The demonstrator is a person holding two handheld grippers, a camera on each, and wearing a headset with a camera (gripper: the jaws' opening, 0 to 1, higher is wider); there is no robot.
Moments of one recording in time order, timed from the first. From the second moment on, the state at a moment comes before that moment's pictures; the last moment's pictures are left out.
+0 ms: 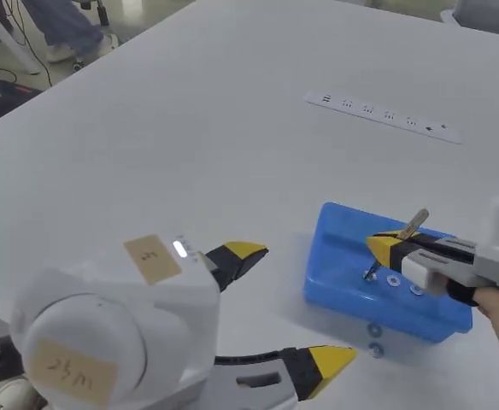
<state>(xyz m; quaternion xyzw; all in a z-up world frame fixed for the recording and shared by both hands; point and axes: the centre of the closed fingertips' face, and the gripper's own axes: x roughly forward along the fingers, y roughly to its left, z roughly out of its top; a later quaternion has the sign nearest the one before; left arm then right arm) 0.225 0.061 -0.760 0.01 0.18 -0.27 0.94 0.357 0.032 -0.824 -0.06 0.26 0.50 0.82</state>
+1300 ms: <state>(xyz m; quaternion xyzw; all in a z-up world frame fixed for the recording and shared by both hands) 0.224 0.059 -0.760 0.01 0.18 -0.28 0.94 0.283 0.004 -0.791 0.02 0.25 0.52 0.82</state>
